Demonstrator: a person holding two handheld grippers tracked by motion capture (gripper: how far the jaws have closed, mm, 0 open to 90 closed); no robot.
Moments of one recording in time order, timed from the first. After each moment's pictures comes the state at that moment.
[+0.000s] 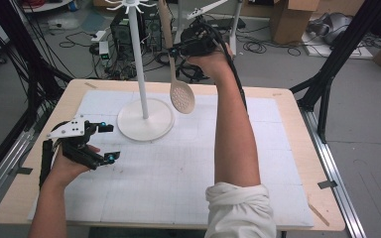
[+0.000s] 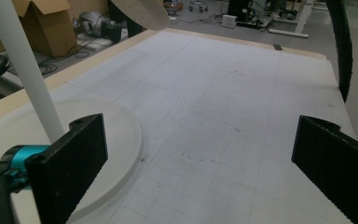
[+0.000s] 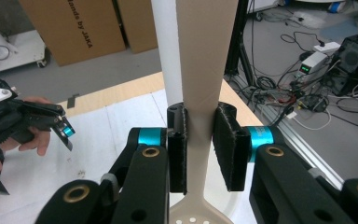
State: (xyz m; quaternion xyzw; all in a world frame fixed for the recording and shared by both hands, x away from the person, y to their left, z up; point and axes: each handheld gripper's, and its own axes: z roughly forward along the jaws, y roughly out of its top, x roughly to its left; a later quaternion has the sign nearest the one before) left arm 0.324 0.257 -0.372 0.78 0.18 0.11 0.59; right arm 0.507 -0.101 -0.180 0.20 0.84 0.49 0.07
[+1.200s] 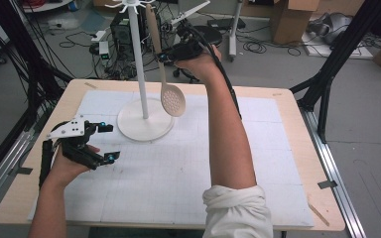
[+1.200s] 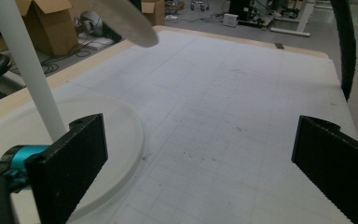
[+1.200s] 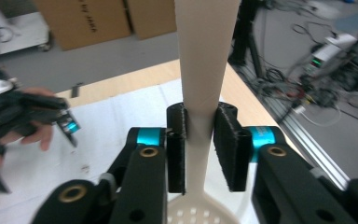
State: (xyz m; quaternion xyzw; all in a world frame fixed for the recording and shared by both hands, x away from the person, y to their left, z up) left arm 0.324 0.256 -0.372 0.78 0.18 0.11 0.59; right arm 0.503 -0.071 -0.187 0.19 0.86 0.46 0.07
